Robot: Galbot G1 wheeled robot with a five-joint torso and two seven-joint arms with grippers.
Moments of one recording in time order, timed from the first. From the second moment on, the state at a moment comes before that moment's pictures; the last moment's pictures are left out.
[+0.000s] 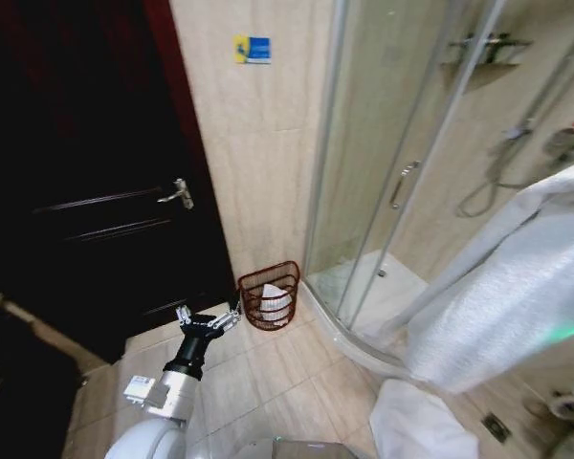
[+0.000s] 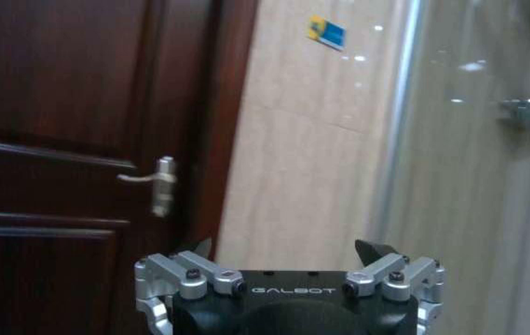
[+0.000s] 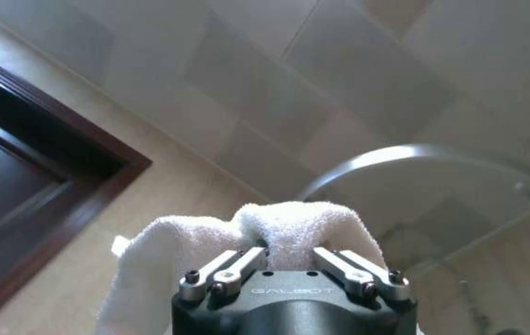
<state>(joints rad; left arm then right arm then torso) 1.88 -1.59 -0.59 -2.48 -0.20 0.02 0.19 -1.50 1.24 1.32 2.50 0.61 0.43 -0.15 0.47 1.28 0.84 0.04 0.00</state>
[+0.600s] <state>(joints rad) 1.88 -1.59 -0.59 -2.48 -0.20 0.02 0.19 -1.49 1.25 1.25 2.50 0.58 0.42 -0.18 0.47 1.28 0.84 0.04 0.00</state>
